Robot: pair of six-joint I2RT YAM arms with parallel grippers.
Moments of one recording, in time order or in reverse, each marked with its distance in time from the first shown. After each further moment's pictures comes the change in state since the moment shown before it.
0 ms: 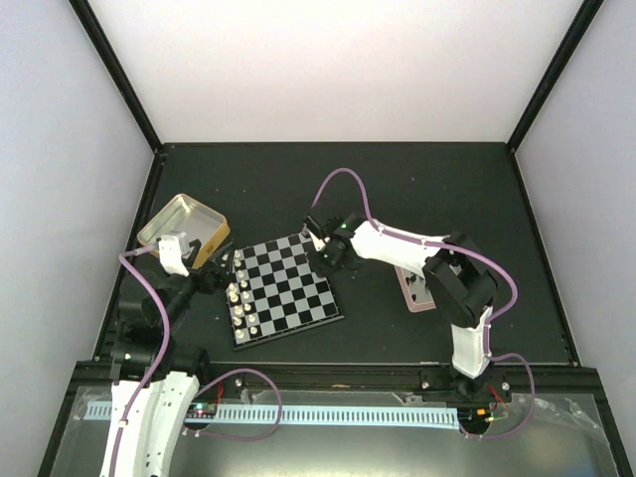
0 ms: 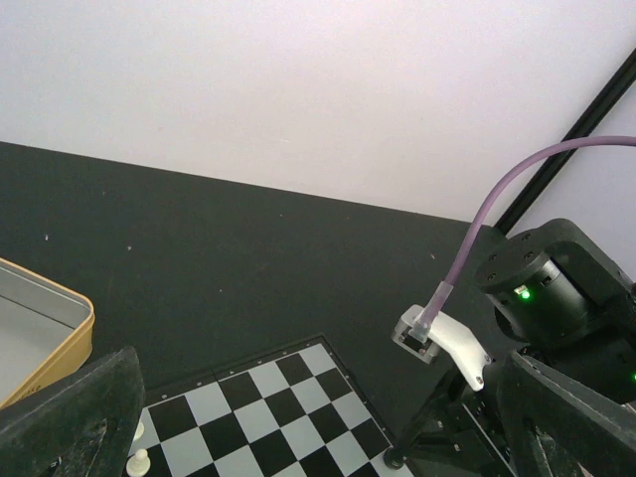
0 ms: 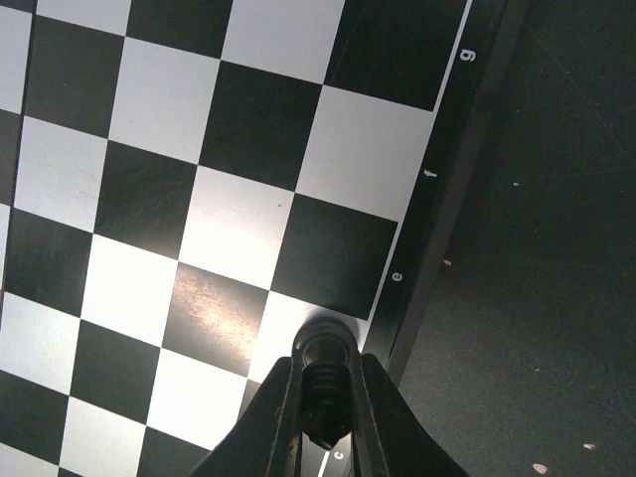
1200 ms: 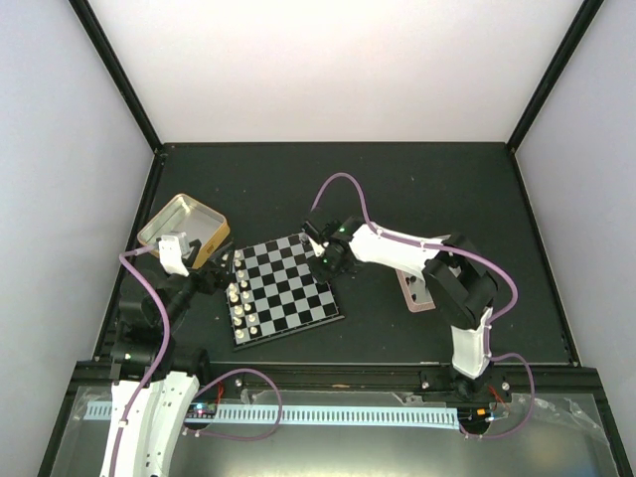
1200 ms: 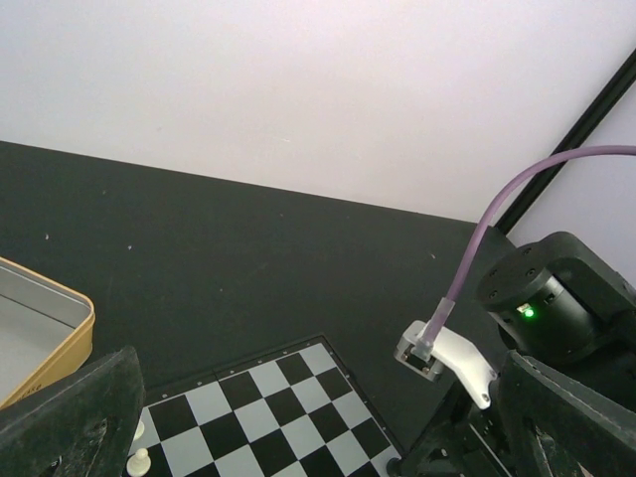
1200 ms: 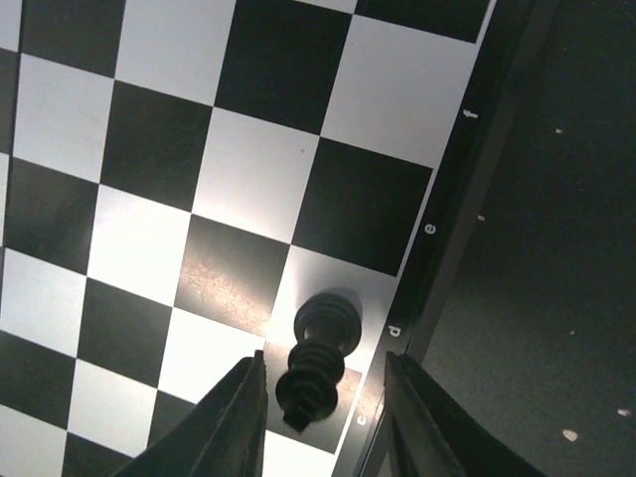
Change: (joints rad) left arm 0.000 0.000 0.000 -0.001 0.000 0.000; right arm 0.022 -0.002 -0.009 -0.034 -0.013 0.012
